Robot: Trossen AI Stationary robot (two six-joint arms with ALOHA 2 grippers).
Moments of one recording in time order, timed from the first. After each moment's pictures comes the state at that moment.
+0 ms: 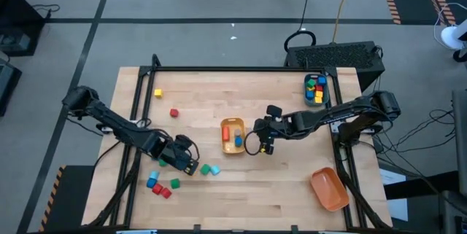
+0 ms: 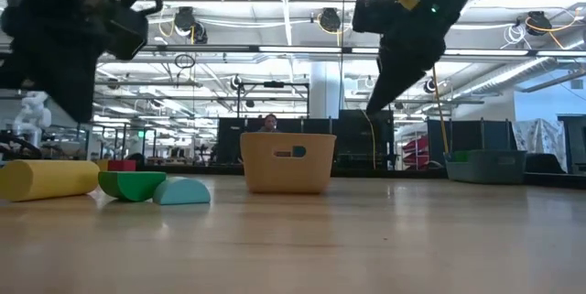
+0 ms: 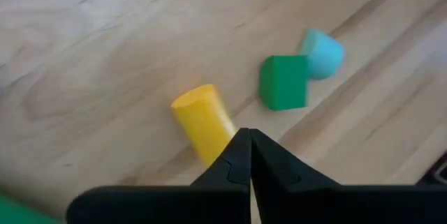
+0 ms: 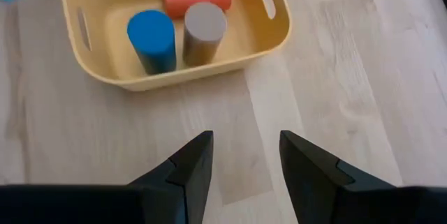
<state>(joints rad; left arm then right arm) -0.47 1.32 0.75 -0.56 -0.09 -1.47 0.12 1.54 1.01 -0.52 0.34 0.24</state>
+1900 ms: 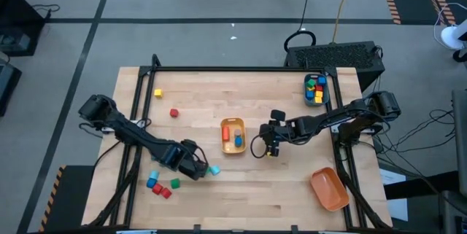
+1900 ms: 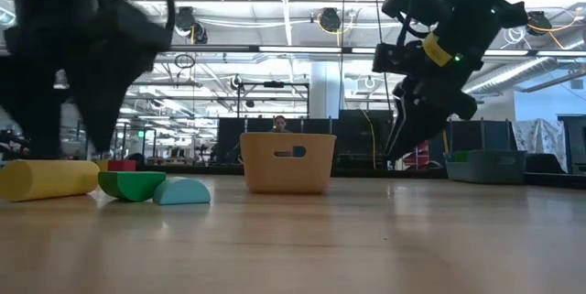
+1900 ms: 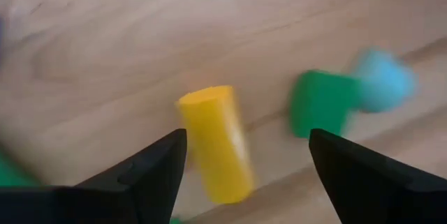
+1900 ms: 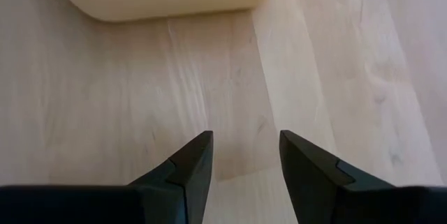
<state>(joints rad) -0.48 1.61 0.96 -0.76 -0.09 -1.68 0.12 1.54 0.79 -0.31 0.35 0.19</state>
